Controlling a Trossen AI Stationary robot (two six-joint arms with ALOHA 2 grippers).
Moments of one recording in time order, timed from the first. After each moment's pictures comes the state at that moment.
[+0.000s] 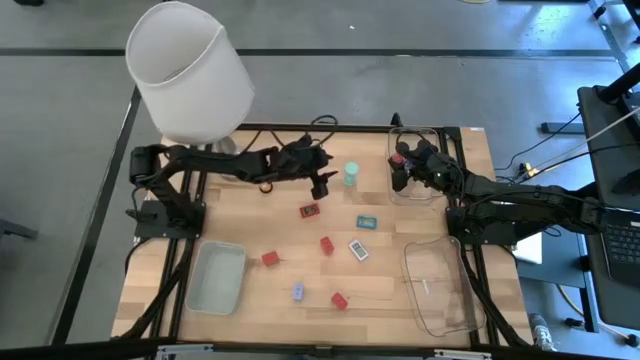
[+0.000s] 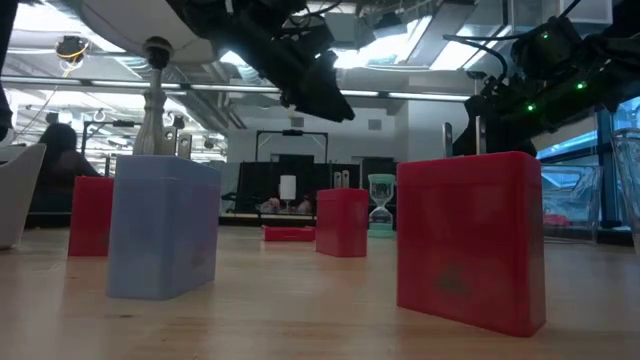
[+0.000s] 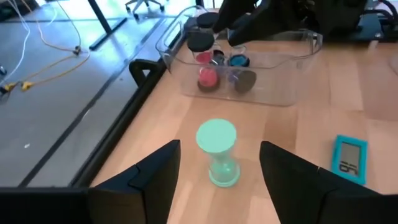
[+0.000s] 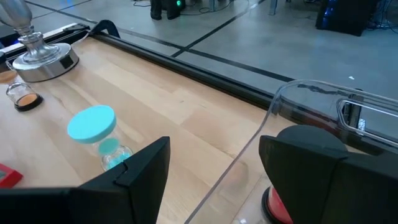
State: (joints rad) left arm 0.21 1.63 1.09 0.06 -0.22 0.07; right arm -0.42 0.86 0.25 0.21 0.32 0.28
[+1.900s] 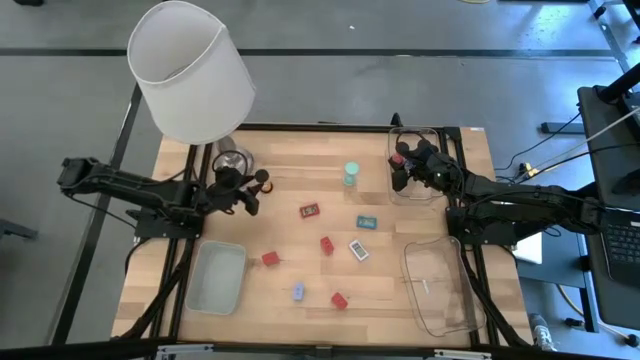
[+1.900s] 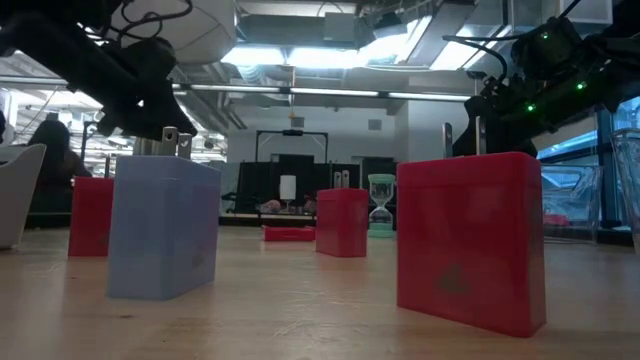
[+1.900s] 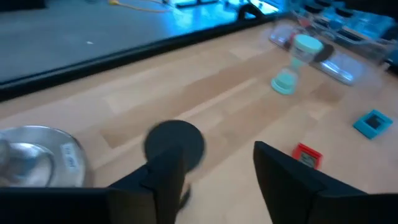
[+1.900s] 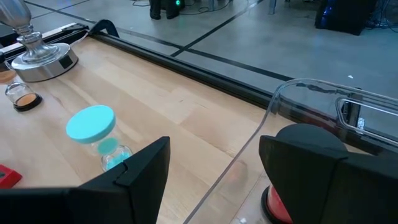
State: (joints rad) left arm -0.10 0.76 0.34 -0.20 -0.76 -0.69; right arm -0.42 0.86 0.25 0.21 0.32 0.28
